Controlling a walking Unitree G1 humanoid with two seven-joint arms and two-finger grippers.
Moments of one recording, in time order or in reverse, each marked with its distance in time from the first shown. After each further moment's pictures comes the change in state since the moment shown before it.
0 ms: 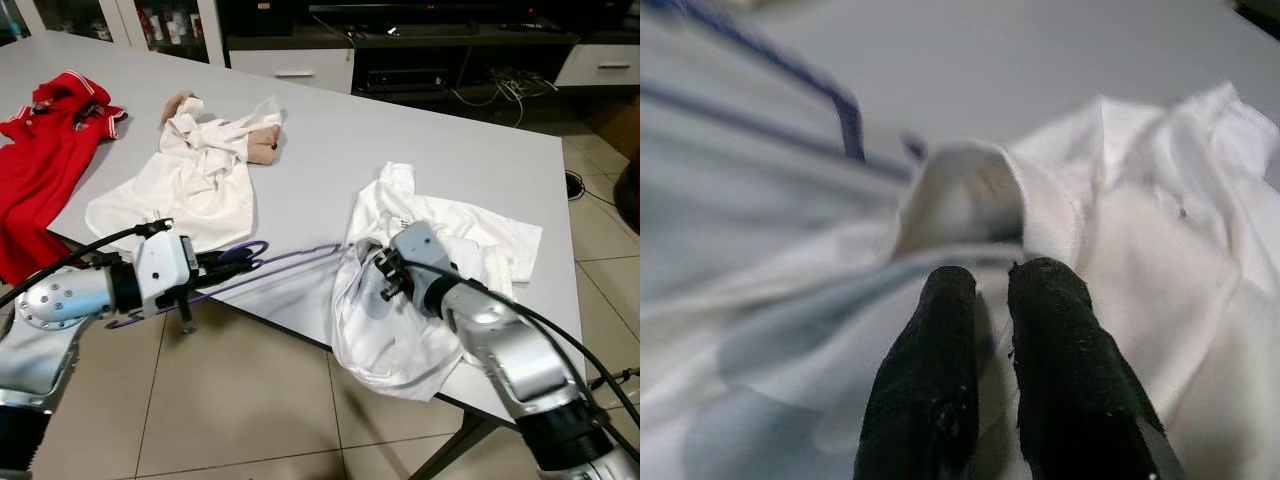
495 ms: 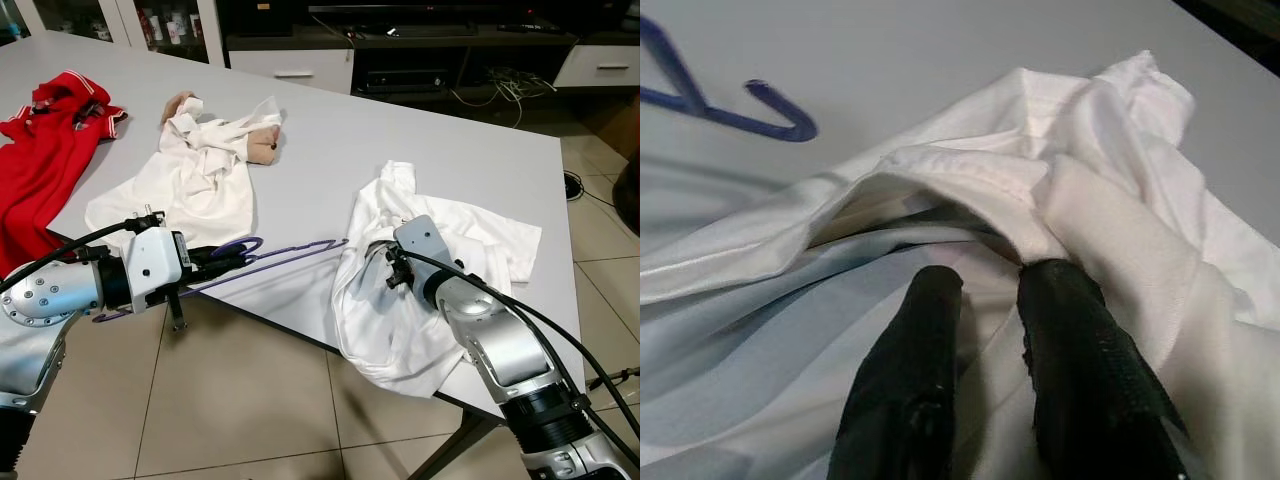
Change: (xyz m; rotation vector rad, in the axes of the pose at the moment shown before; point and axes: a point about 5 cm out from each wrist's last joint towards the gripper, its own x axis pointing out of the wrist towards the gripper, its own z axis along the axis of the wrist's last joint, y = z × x) left arm -0.006 0.005 0.009 0.040 0.017 0.003; right arm 0.010 -0.011 0.001 0.022 0.027 -0.145
